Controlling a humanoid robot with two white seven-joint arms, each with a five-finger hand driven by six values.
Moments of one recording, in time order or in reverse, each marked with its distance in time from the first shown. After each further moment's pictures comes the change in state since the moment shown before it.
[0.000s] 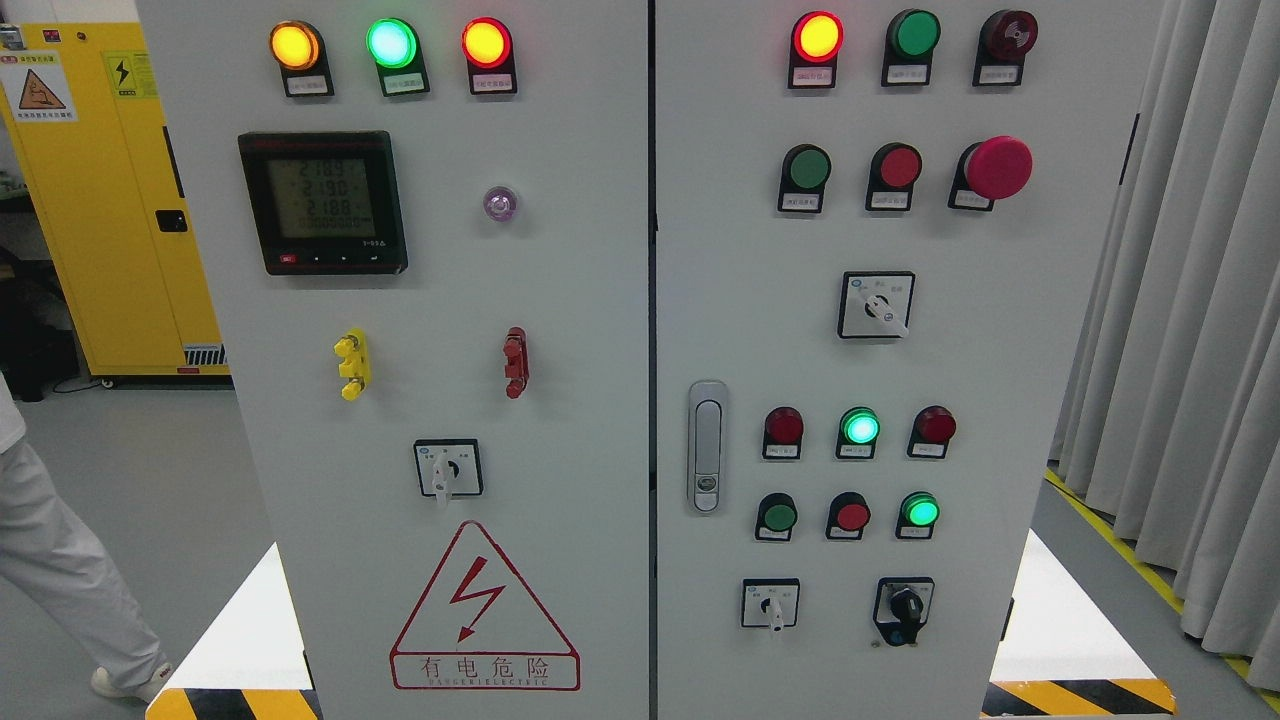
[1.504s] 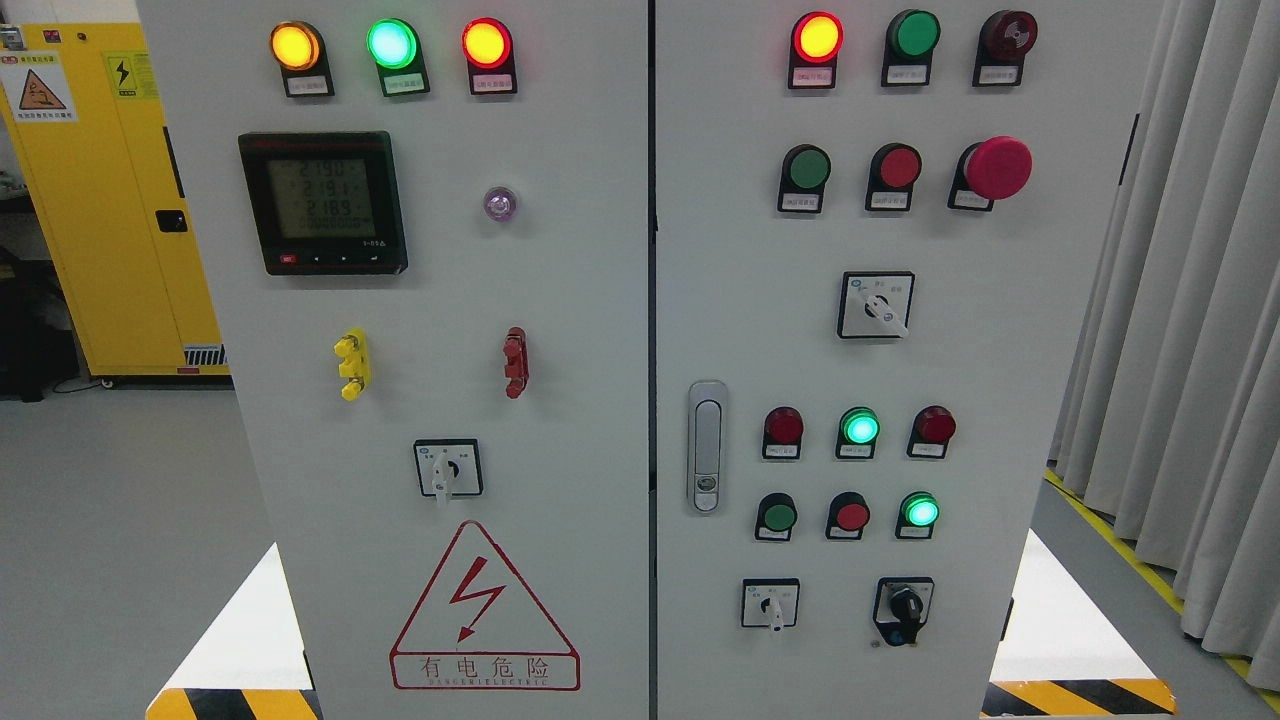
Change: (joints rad) left arm 0.357 0.072 0.101 -0.768 -0.005 -0.001 0.003; right arm 0.000 0.000 0.000 0.000 0.000 0.000 0.000
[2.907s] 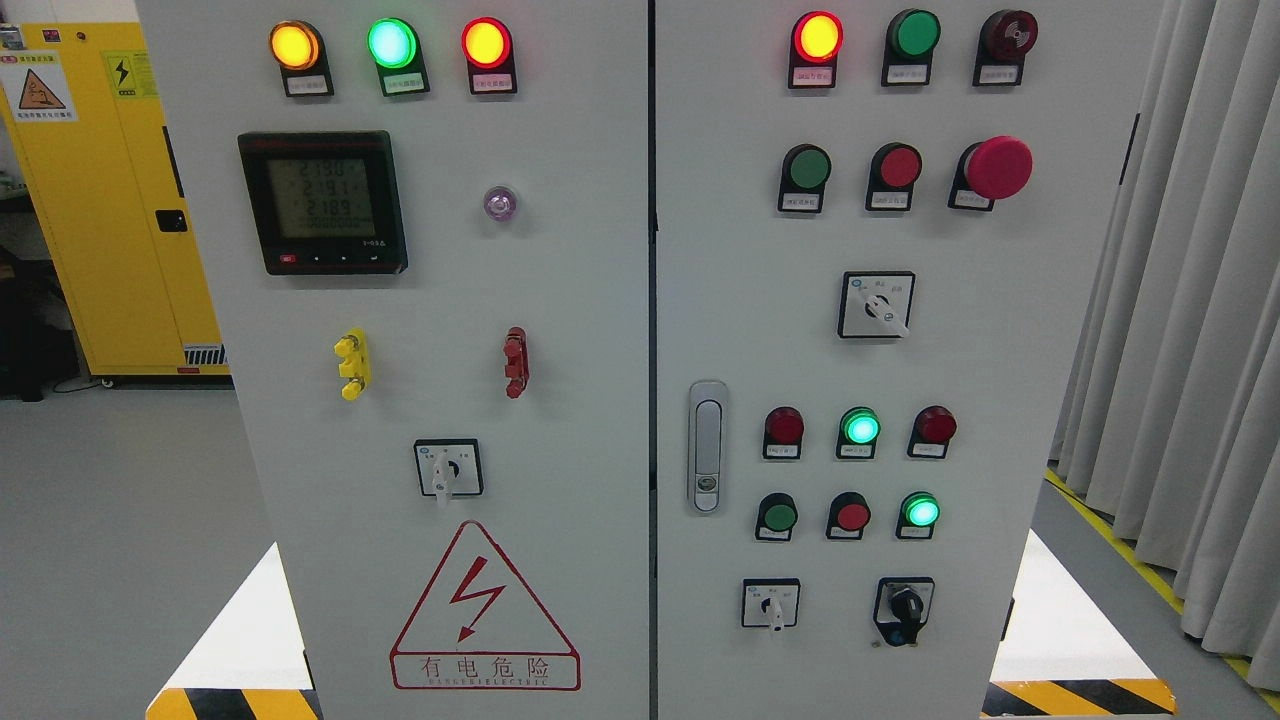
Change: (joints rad) left arm 0.101 0.066 0.135 -0.868 0.019 -0.182 0.168; right arm 0.000 0.000 0.000 0.000 0.000 0.000 0.005
